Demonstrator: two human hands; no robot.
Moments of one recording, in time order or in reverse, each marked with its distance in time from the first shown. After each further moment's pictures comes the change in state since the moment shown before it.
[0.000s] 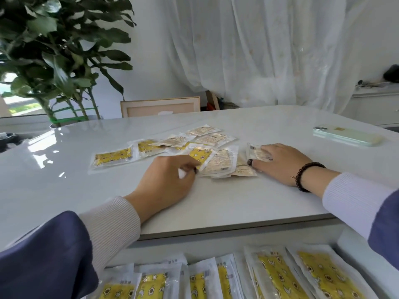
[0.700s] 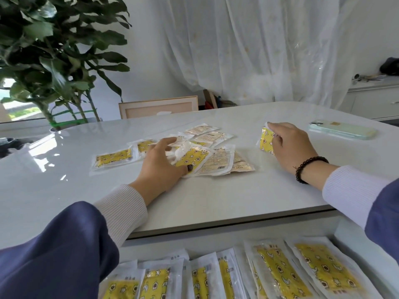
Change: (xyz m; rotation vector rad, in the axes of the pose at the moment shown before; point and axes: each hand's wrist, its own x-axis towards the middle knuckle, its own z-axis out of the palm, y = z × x) left_hand 0.023 -0.015 0.003 -0.147 0.016 -0.322; right_hand 0.000 0.011 -0.004 0.298 0.482 -0.123
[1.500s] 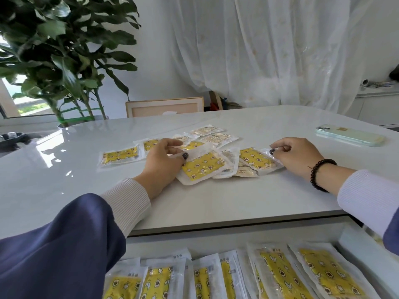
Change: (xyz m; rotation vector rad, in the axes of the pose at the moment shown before) left_hand 0.003 0.004 -0.001 -0.369 0.064 -0.155; right_hand 0.000 0.002 -0.002 0.110 -0.166 0.246
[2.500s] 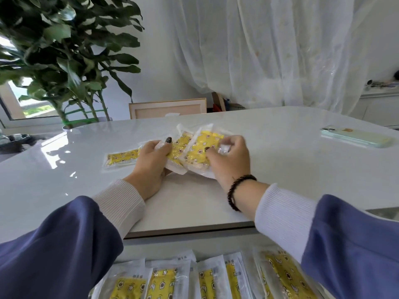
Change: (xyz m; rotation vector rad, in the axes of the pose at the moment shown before) left_hand 0.009 -0.001 -0.016 -0.500 0.058 -0.216; right_hand -0.054 -0.118 0.087 0.727 0.086 0.085
